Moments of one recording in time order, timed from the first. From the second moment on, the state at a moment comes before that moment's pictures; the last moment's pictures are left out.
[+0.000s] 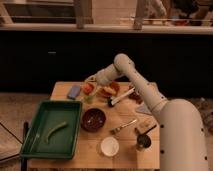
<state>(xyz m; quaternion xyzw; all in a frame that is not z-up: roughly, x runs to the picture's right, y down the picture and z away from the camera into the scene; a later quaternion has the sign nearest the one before) -0.079 -0.007 0.849 -0.19 -0.49 -0.11 0.84</state>
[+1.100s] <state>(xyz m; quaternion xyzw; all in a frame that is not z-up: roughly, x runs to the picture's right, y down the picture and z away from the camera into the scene) -0.083 -0.022 0.854 -0.18 -0.50 -0.10 0.84</state>
